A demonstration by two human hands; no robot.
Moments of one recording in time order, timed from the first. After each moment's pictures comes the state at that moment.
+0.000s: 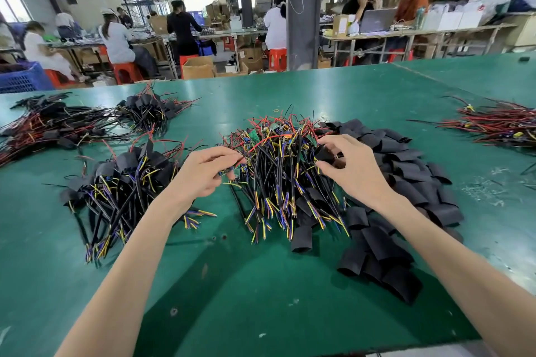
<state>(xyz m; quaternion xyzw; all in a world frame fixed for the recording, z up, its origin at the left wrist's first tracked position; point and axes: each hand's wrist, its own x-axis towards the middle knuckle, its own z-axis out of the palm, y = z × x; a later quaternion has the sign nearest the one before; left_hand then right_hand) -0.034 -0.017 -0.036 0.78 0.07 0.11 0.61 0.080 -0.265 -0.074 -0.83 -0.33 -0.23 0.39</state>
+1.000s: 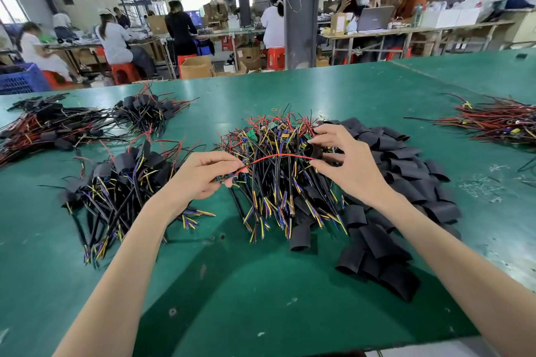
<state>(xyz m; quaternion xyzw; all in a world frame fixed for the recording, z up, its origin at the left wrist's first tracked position) -0.042 -0.016 -0.032 0.80 0.03 0.06 0.59 0.071 -0.264 -0.067 -0.77 -0.36 -0.15 0.51</state>
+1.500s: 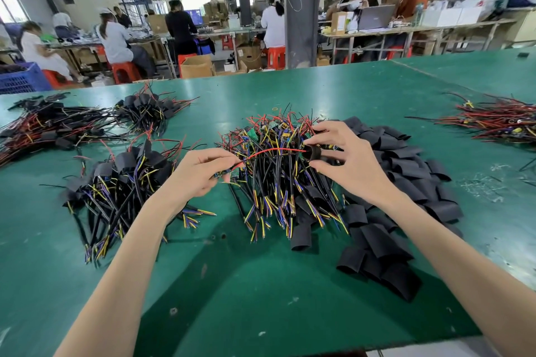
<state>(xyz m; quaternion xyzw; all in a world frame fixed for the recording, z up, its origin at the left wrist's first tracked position) -0.037 -0.008 -0.037 0.81 0.06 0.09 0.58 0.067 -0.265 -0.063 -0.75 -0.39 -0.13 0.53</state>
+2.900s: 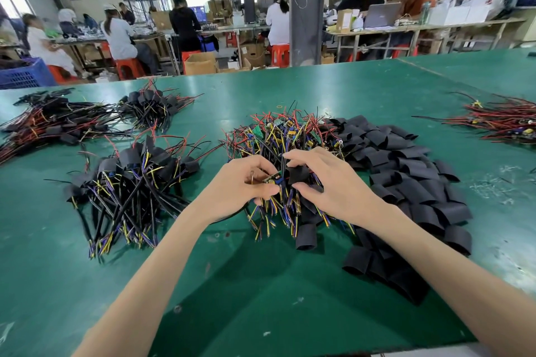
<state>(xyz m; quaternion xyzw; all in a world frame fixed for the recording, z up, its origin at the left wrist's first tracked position) -0.027 -0.042 -0.065 0.84 -0.07 0.06 0.53 0.043 -0.243 -0.078 -0.79 -0.50 -0.20 0.30</state>
